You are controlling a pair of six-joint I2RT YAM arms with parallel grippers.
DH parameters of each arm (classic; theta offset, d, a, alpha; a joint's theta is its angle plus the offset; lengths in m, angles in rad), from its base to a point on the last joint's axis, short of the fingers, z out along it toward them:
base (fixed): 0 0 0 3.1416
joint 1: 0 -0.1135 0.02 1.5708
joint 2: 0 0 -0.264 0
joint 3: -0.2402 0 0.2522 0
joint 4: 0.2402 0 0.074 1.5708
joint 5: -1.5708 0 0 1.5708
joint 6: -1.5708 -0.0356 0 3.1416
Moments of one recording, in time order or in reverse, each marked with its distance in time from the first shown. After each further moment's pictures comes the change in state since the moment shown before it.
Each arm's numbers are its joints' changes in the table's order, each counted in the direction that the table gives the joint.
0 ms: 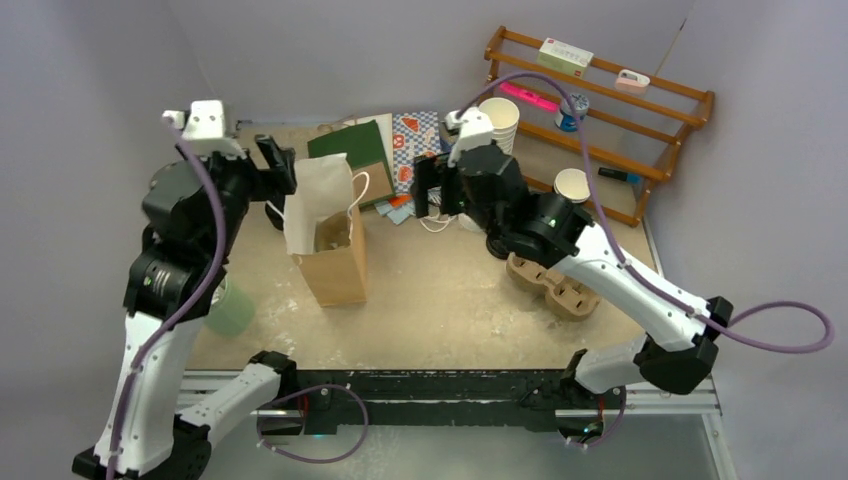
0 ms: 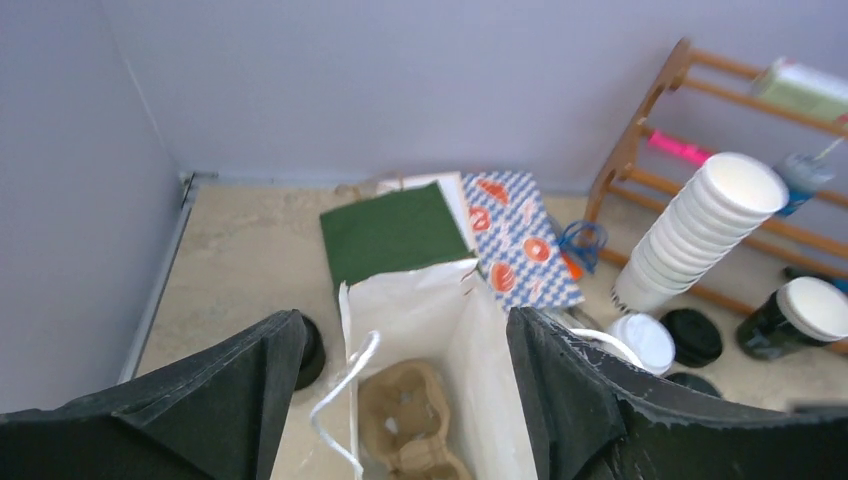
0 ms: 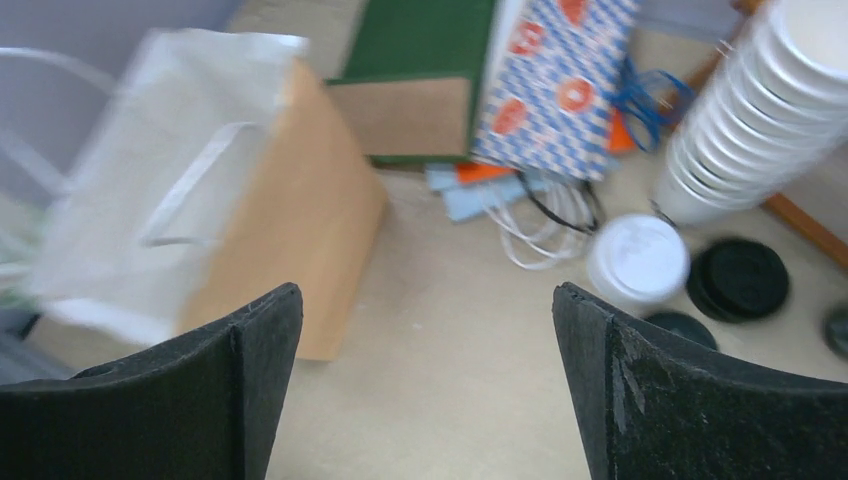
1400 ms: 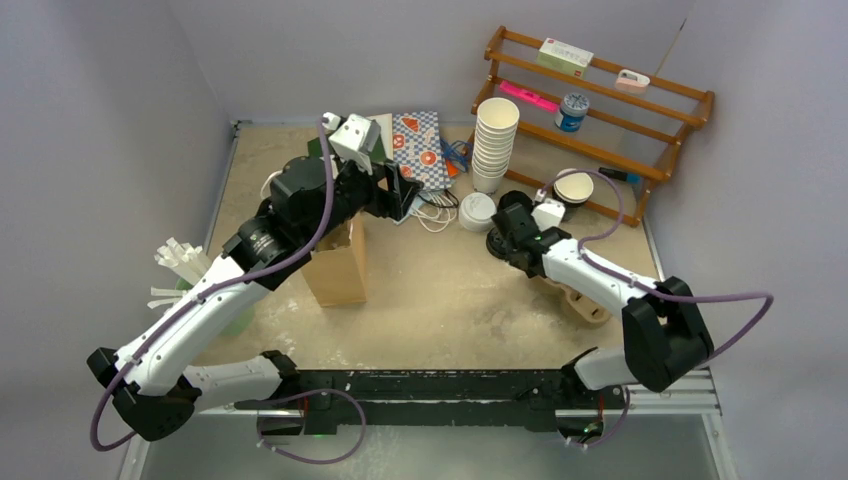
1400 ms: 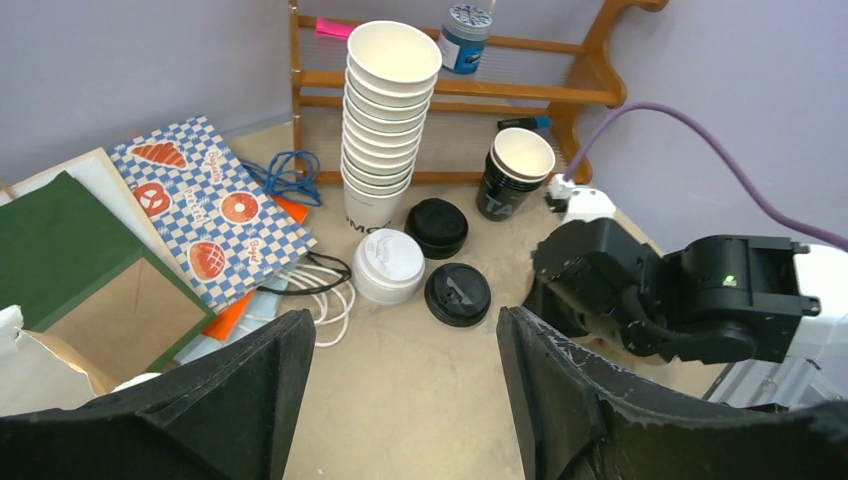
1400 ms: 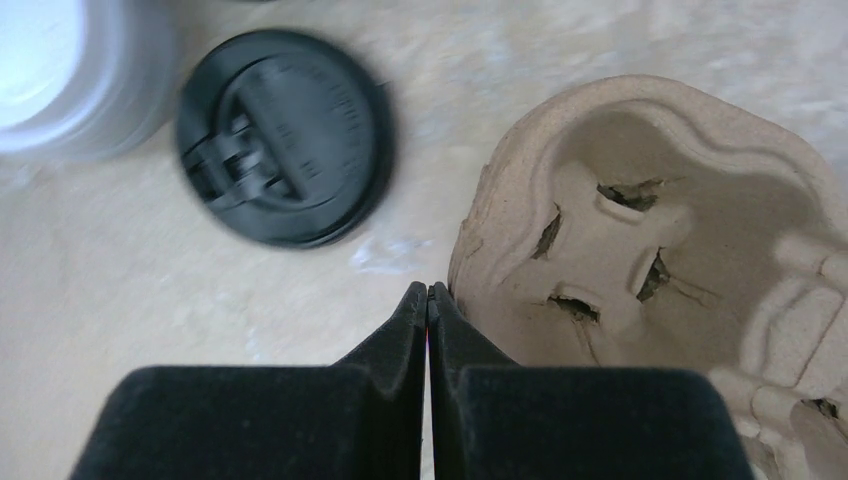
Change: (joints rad) left arm 0.440 0.171 0.154 -0.328 -0.192 0.085; right arm 0.476 -0.011 0.854 -0.092 -0.099 -0.537
